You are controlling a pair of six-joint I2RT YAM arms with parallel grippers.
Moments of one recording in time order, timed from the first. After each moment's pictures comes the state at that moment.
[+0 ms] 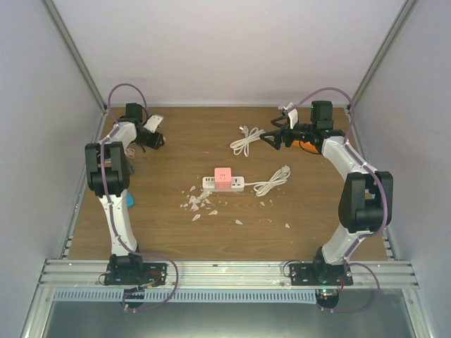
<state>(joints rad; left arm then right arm) 0.09 2.22 1.71 -0.59 0.28 0.43 0.06 1.73 1.31 -0.22 -0.94 -0.34</state>
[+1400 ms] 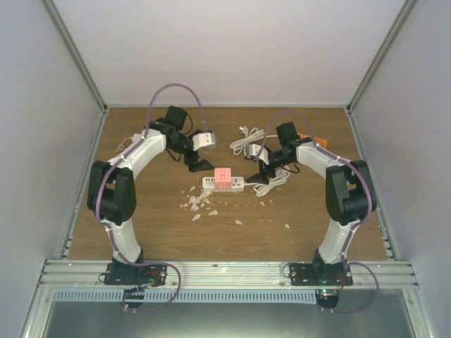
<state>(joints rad) -0.26 1.85 1.52 -0.78 0.70 0.97 0.26 1.85 1.25 -0.57 -0.87 -1.15</state>
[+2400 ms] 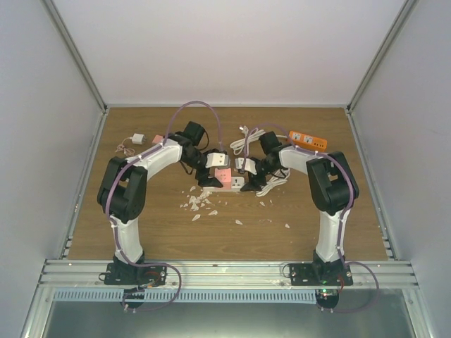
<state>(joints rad) -0.43 1.90 1.40 -0.72 0.71 1.11 0.37 2.01 1.26 -0.51 -0.68 -1.18</state>
